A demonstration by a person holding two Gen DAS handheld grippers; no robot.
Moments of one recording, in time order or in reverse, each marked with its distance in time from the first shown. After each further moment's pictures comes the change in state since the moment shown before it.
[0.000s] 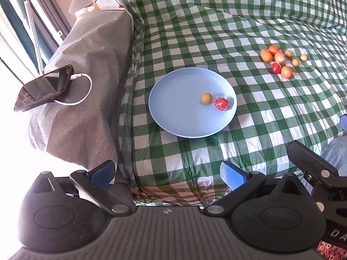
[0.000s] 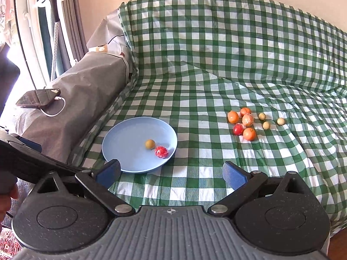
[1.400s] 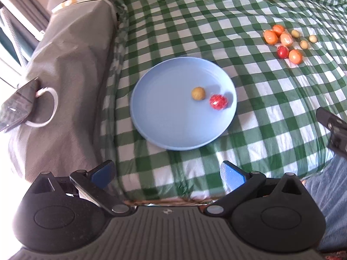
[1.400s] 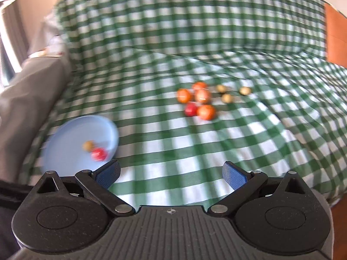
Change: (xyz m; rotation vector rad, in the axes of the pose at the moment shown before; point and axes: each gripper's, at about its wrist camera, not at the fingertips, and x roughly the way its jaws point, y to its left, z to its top) left arm 0.059 -0.042 0.050 0.077 0.122 0.030; right arm 0.077 -0.095 -0.004 0.212 0.063 -0.182
